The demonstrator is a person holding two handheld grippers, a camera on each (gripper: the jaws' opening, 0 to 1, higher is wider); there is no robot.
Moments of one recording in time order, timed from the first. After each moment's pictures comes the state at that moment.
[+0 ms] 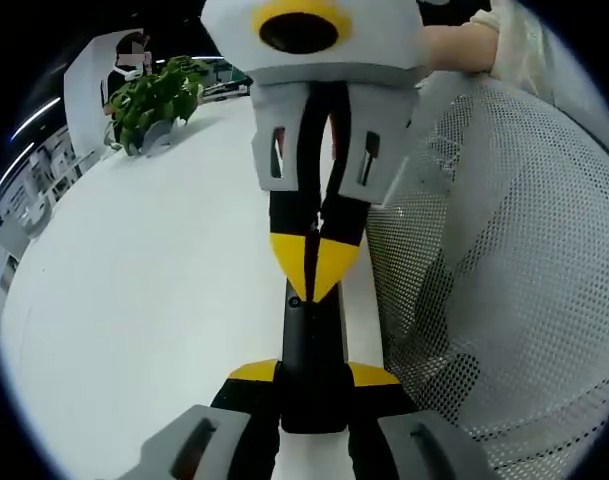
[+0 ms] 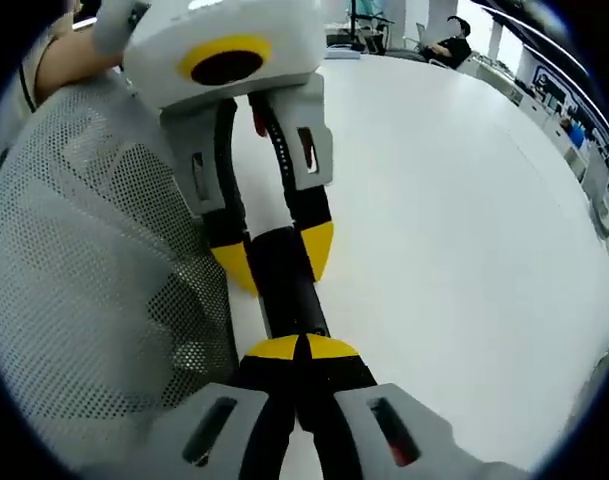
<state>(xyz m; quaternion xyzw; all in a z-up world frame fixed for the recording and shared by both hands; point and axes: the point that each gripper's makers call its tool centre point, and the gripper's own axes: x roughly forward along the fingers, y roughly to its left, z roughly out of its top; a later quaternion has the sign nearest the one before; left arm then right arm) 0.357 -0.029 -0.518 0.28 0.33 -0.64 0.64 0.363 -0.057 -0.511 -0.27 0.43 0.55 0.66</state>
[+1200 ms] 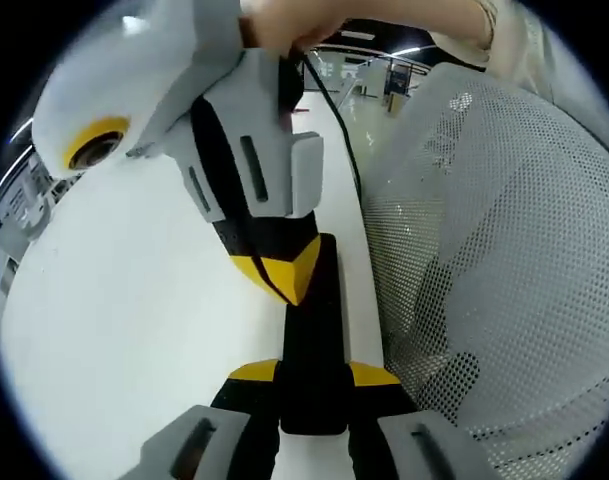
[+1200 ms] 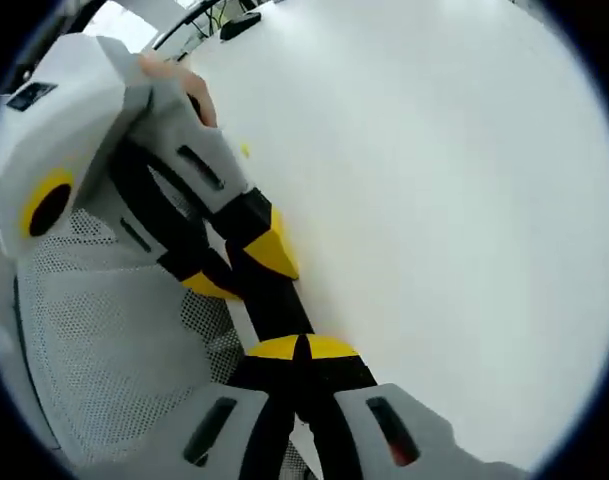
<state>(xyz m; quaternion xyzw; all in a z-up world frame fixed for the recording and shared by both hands) 0.358 -0.029 -0.520 0.29 0.33 -0.64 0.64 0.373 -0.056 -0.517 -0.23 0.63 0.51 0.54</state>
